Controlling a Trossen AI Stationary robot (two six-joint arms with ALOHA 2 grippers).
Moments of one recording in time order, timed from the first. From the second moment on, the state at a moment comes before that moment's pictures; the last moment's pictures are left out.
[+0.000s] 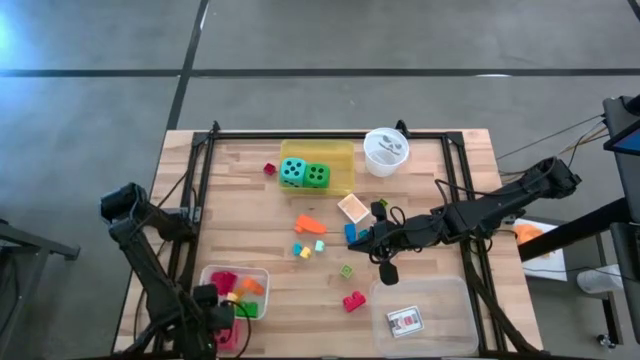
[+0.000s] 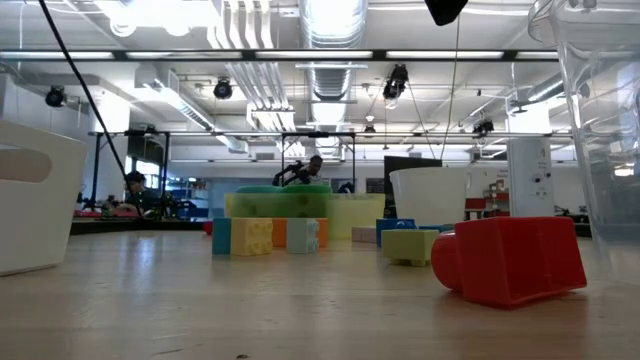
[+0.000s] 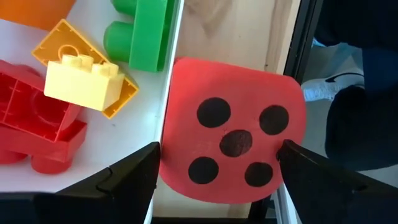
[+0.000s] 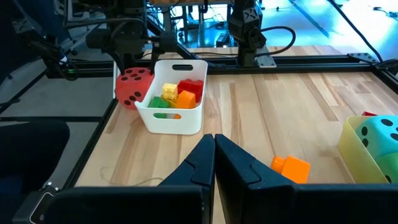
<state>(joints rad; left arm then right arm) -1.06 1.65 1.18 -0.93 0.02 -1.20 0.38 1.28 0.92 0.01 0.26 0.21</state>
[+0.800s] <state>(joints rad) -1.06 1.65 1.18 -0.90 0.01 -1.21 0.38 1.28 0.92 0.01 0.26 0.21</state>
